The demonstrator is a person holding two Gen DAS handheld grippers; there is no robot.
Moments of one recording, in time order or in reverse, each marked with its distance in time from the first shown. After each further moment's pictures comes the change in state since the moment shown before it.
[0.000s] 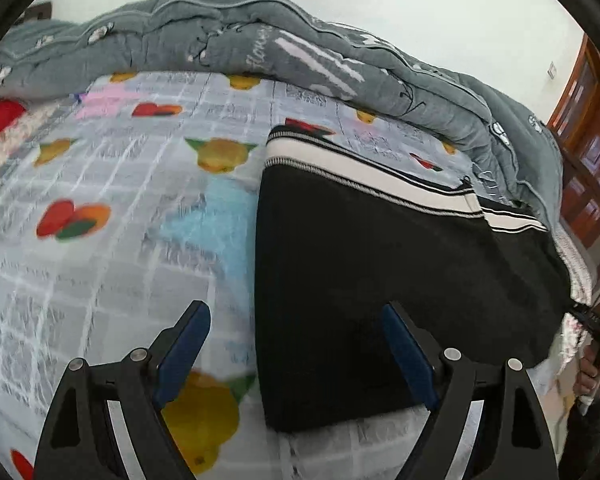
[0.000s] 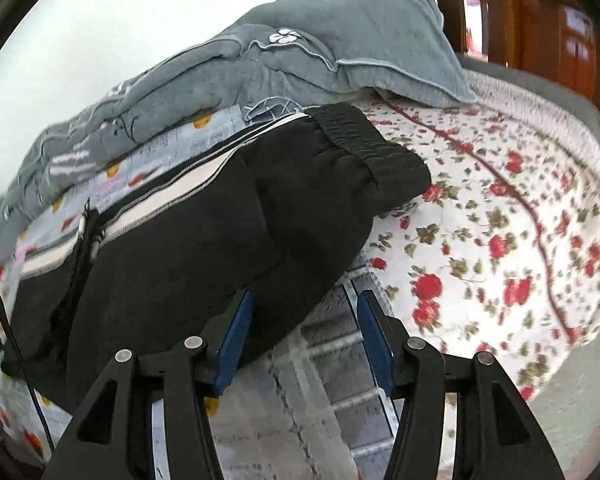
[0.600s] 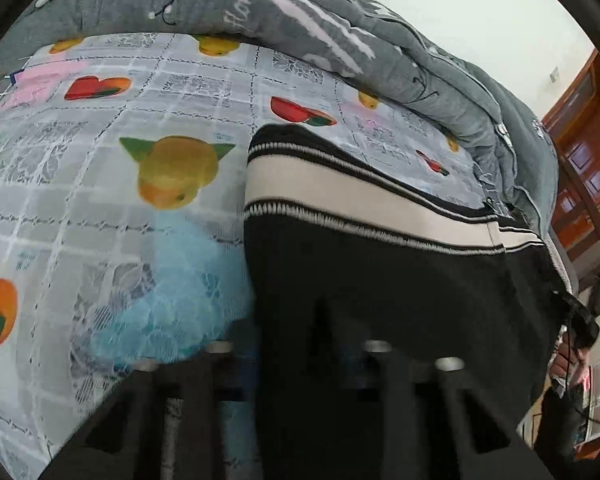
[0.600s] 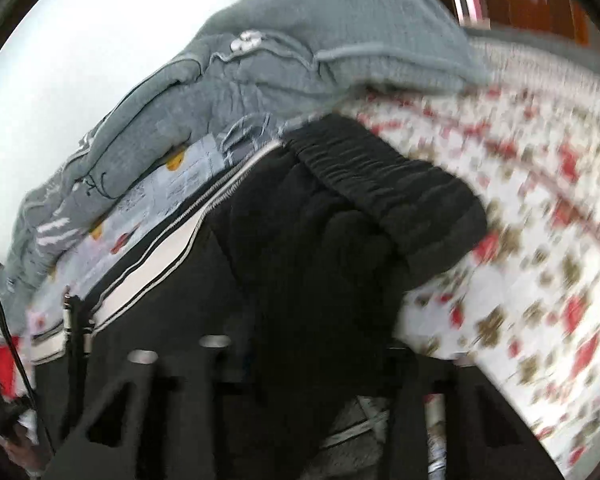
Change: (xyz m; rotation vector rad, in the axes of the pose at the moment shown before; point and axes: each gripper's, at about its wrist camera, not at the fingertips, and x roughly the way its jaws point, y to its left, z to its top) left arm 0.086 0.018 0.060 -0.045 0.136 -0.152; right arm 0.067 -0.002 0.065 0.141 -0.016 0.031
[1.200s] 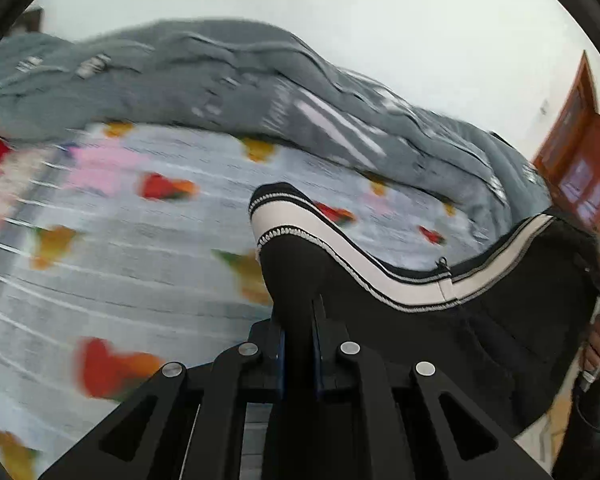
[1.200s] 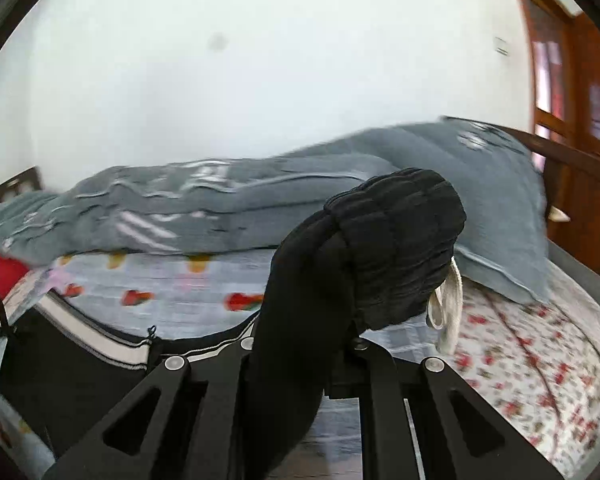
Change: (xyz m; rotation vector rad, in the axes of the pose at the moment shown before) left arm -0.115 0.044 0.040 0.028 -0.203 0.080; right arm -0.107 0.203 0.025 -0.432 -0.280 0.106
